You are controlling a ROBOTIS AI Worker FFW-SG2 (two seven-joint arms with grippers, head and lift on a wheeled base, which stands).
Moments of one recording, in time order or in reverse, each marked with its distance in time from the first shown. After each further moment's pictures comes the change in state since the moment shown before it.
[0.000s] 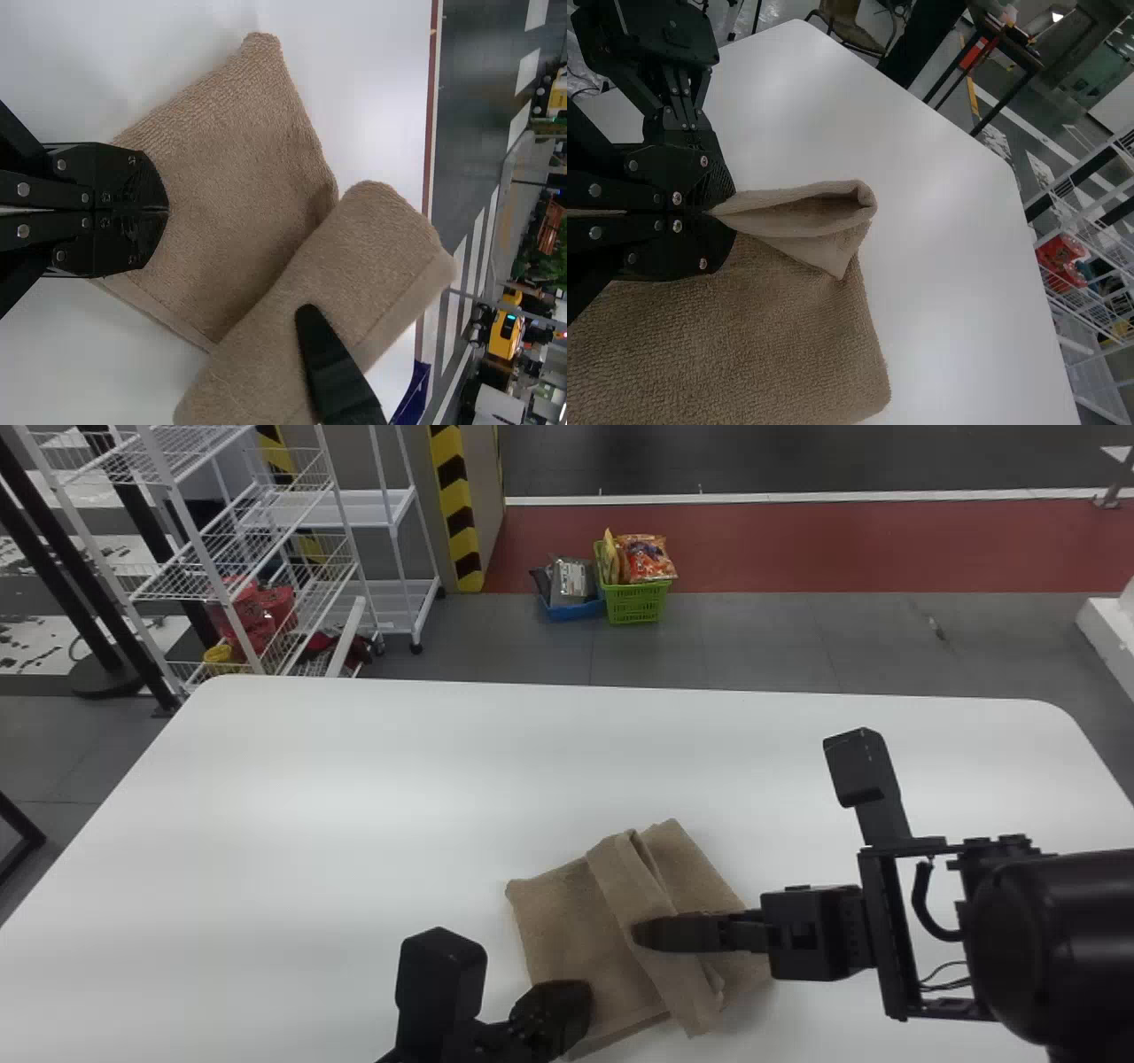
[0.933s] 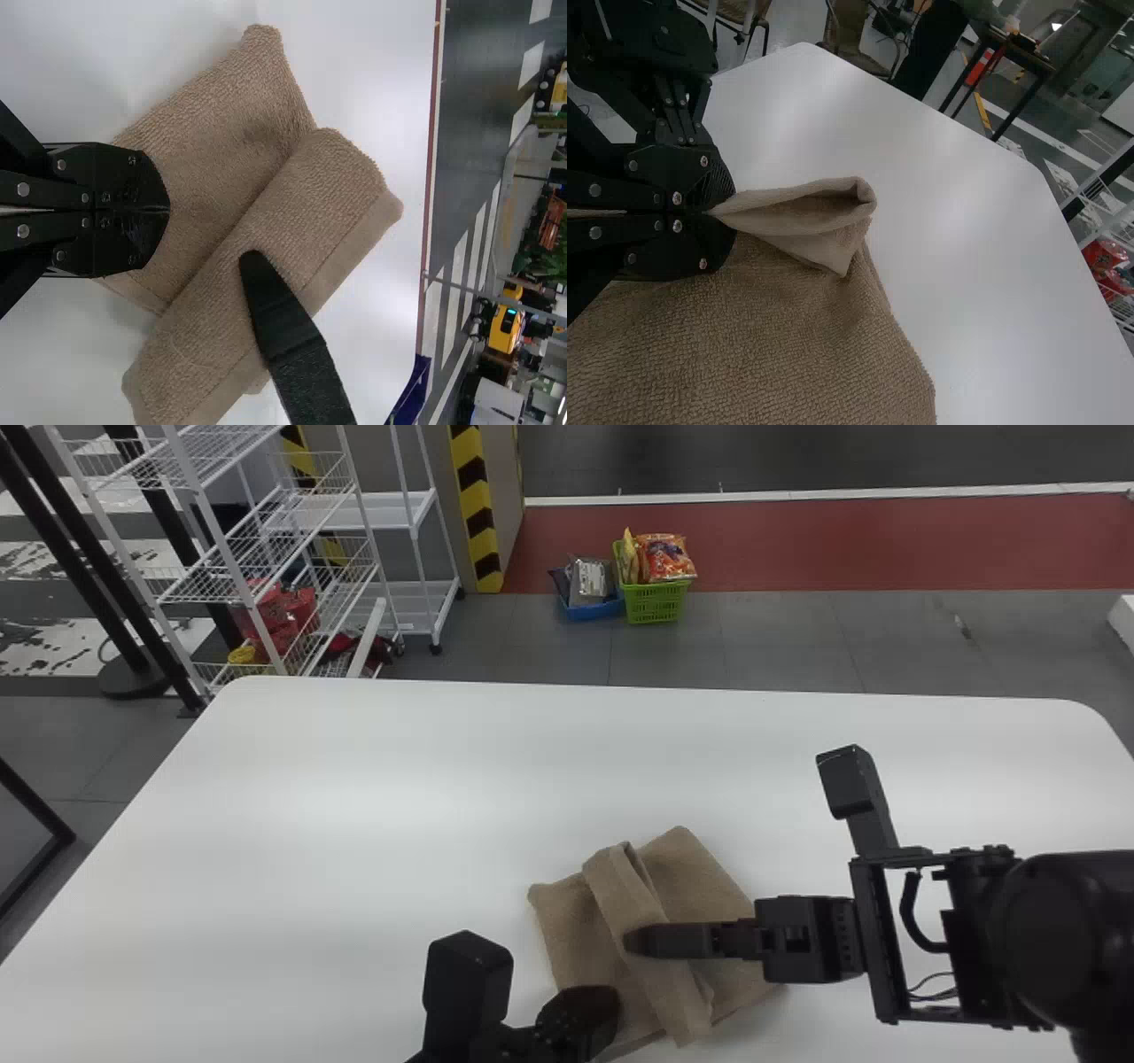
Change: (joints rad) left arm 0.005 0.001 -0.008 0.006 0.002 0.006 -0.009; right arm -0.031 0.000 -0.043 0.089 -0.278 0.000 -0.184
